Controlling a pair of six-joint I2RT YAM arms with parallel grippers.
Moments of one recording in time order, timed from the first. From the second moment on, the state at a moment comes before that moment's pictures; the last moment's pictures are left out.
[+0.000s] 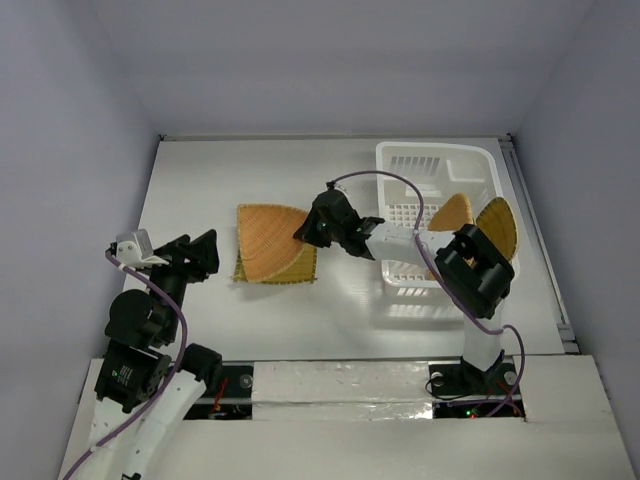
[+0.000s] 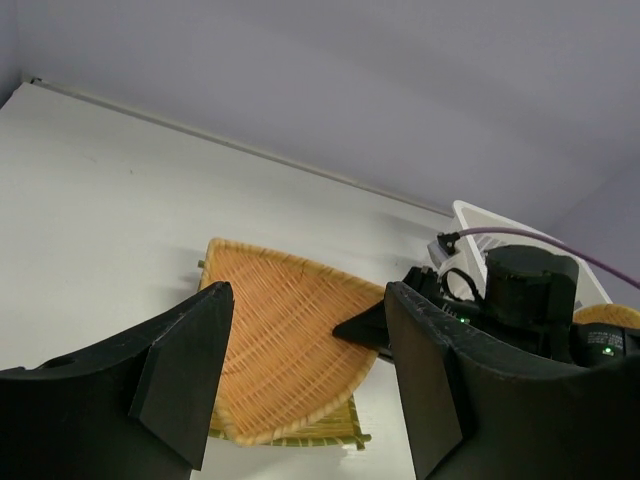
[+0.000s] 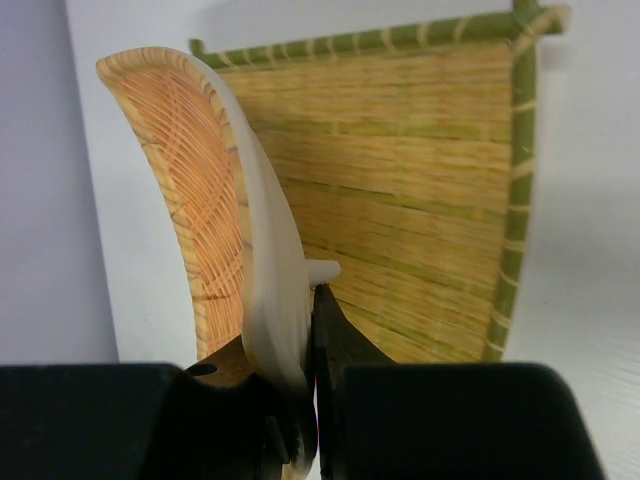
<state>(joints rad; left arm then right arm) -0.40 0.26 0.75 -0.41 -0.32 -0.43 0.82 1.93 1.32 0.04 0.02 1.01</state>
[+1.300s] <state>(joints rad) -0.40 0.26 0.75 -0.41 -0.31 -0.43 0.82 1.94 1.32 -0.20 0.19 0.85</state>
